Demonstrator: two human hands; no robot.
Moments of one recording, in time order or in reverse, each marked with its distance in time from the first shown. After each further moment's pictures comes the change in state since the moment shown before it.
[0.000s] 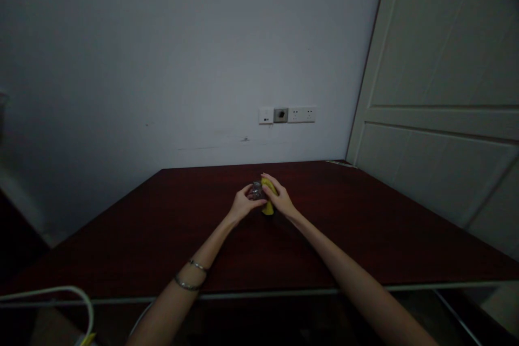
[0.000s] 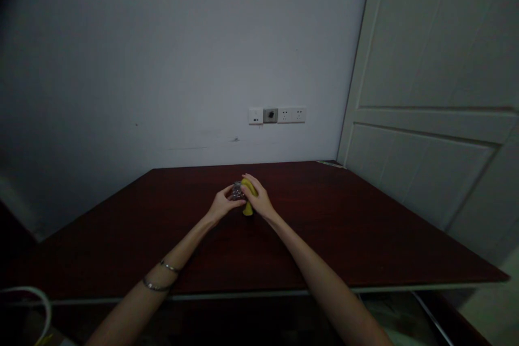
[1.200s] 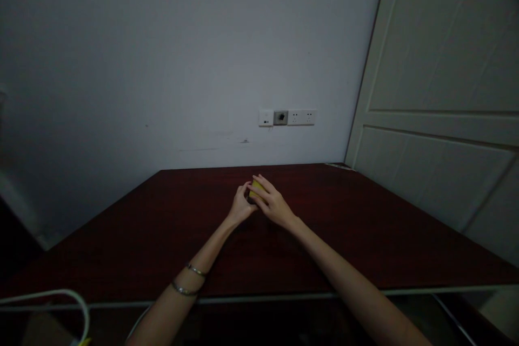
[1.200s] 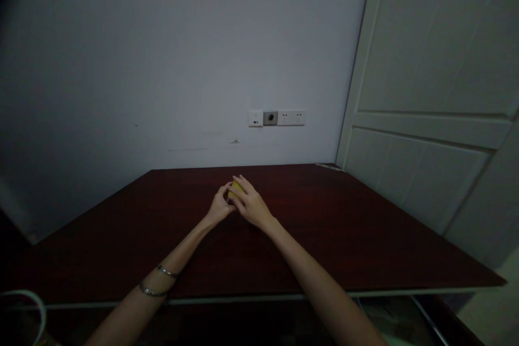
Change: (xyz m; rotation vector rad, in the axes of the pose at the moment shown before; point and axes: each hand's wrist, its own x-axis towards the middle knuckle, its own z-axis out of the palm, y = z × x) left_hand 0.006 -0.008 -0.007 0.262 0.093 0.224; right_hand -0.004 -0.032 0.008 -0.316 -0.183 -0.282
